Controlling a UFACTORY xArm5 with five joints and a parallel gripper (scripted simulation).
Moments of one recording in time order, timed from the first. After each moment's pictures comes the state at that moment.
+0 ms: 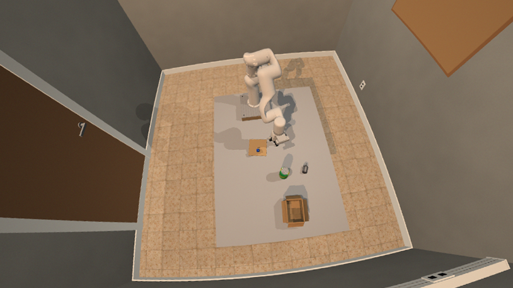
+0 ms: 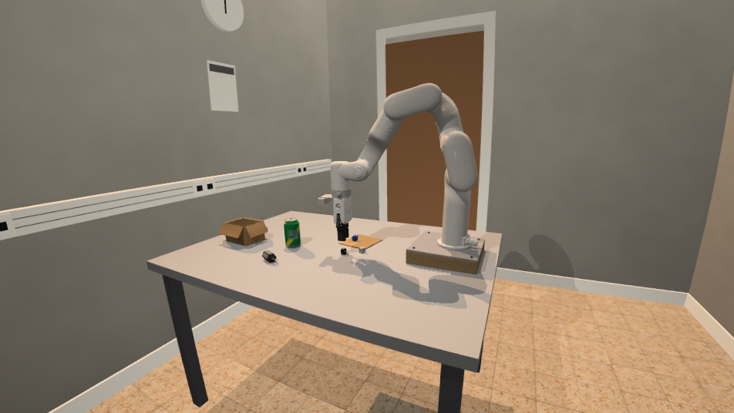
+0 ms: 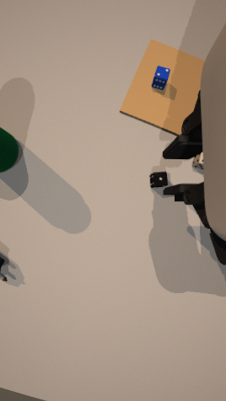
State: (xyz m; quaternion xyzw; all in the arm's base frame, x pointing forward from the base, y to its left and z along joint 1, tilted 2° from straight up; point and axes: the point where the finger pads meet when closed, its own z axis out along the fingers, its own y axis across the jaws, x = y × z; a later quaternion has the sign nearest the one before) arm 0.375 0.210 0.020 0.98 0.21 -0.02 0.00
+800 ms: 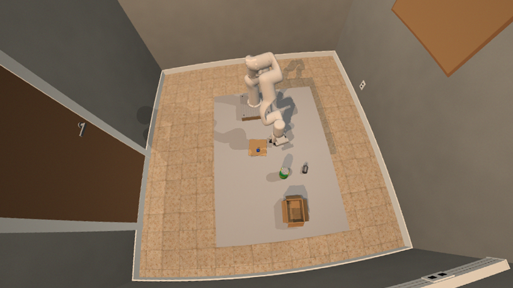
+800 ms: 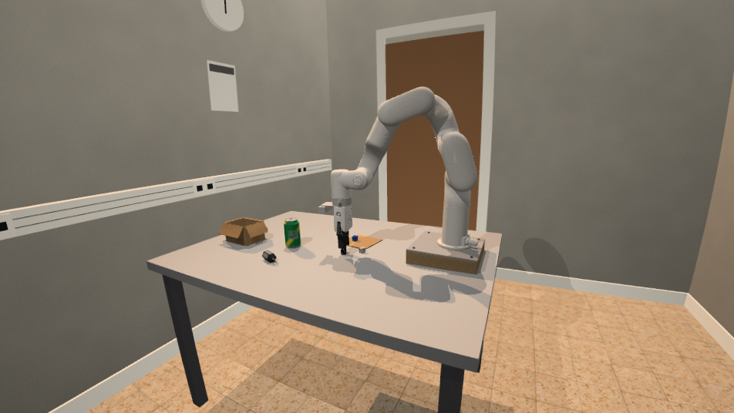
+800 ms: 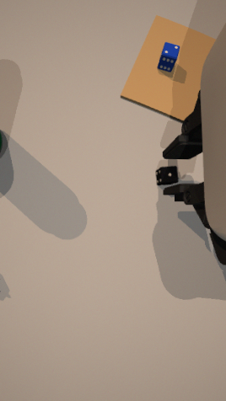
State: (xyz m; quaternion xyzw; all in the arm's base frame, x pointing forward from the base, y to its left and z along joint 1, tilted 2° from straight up) arm 0.374 0.209 -0.012 0.98 0.21 -0.02 0.00
